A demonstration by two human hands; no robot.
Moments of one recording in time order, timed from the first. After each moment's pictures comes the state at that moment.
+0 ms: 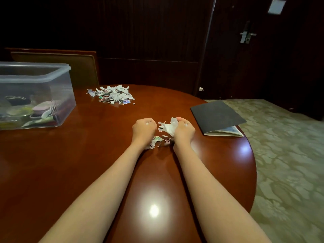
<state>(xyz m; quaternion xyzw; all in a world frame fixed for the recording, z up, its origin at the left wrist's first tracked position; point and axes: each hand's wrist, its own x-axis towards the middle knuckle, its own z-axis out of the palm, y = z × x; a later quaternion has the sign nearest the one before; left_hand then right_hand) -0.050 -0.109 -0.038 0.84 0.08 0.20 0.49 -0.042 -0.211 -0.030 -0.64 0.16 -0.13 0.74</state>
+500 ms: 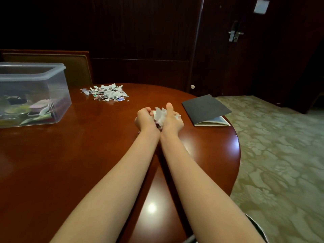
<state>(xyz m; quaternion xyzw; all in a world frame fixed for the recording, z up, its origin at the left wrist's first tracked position) -0.096 -0.161 0.010 0.36 0.23 0.14 0.90 -0.088 -0.198 -0.004 -0.45 0.17 -0.07 0.87</state>
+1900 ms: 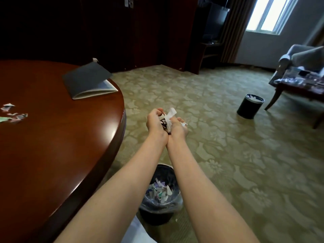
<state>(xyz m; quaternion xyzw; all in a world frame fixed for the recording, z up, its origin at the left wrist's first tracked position) -0.161 -0.469 -0.071 0.34 0.13 -0.22 0.90 -0.178 -0.496 -0.084 -0.26 0.32 -0.31 0.86</state>
